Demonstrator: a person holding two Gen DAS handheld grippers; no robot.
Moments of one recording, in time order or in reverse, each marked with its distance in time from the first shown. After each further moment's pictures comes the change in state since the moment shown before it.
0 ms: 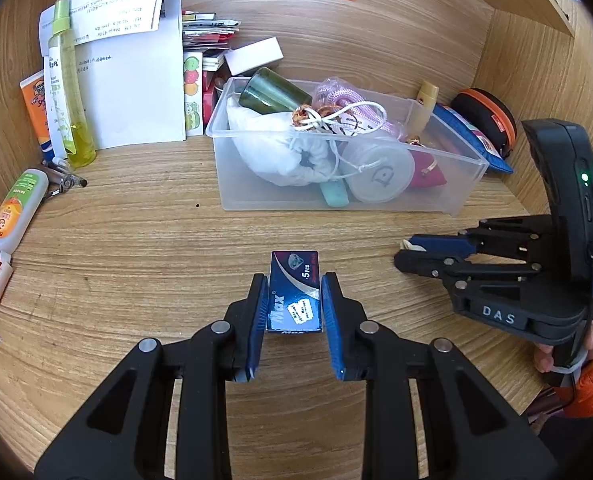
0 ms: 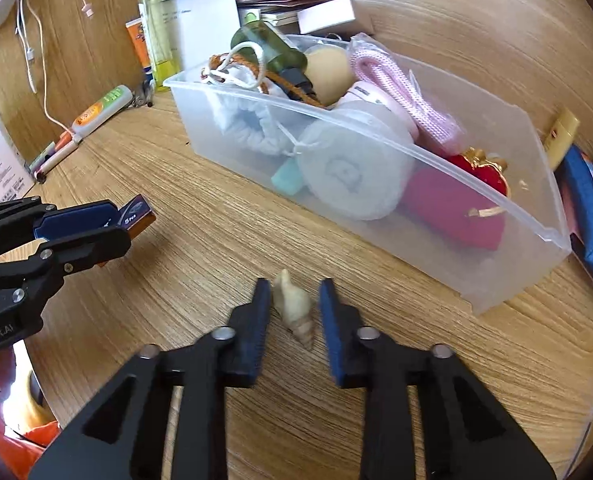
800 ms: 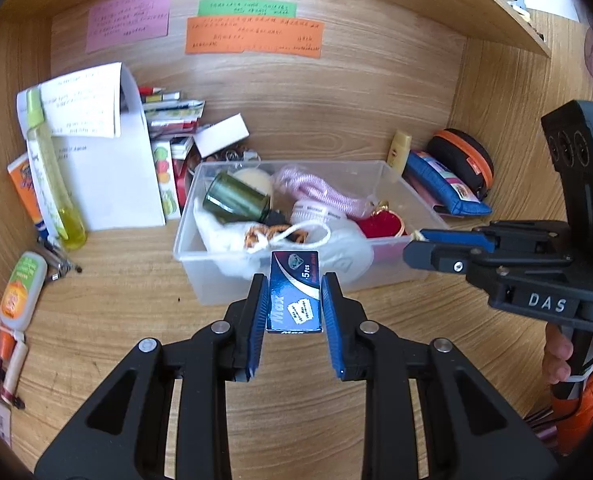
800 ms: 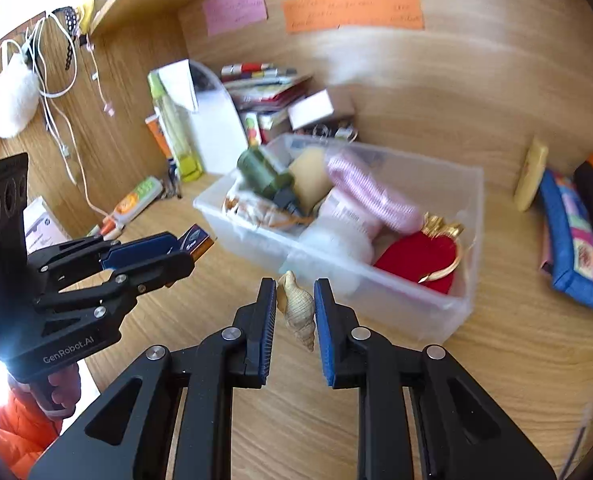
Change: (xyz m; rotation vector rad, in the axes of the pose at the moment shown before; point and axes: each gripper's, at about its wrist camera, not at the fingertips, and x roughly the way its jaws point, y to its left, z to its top) left arm -0.025 -0.032 0.058 0.078 -0.133 -0.014; right arm -0.076 -0.028 0.025 0.099 -0.208 0.108
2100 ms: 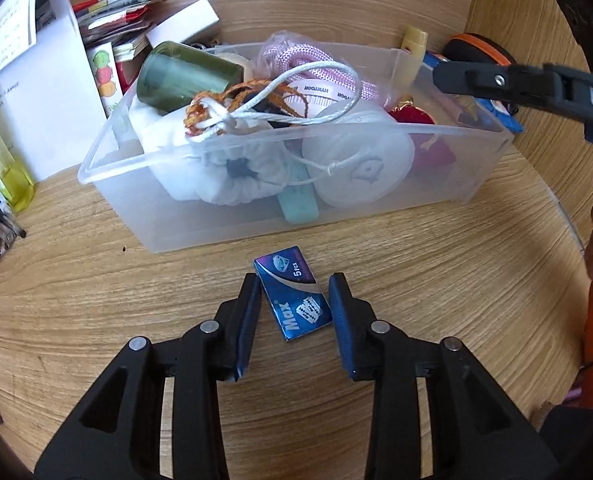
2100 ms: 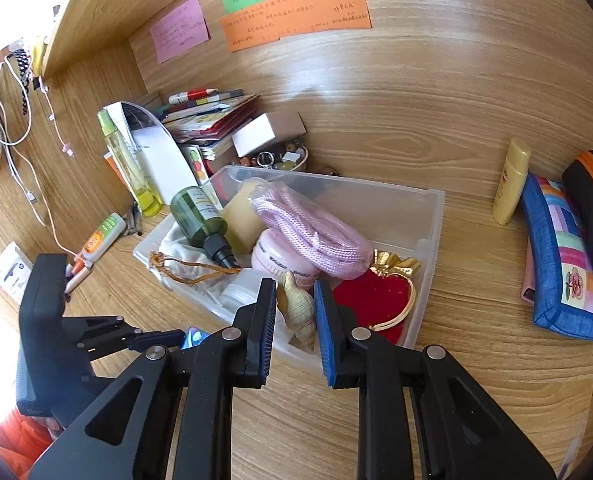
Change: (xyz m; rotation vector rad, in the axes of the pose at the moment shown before) left arm 0.084 -0.004 -0.035 0.068 0.289 -0.002; right arm 0.024 -0.057 0.030 0.079 -0.020 -0.030
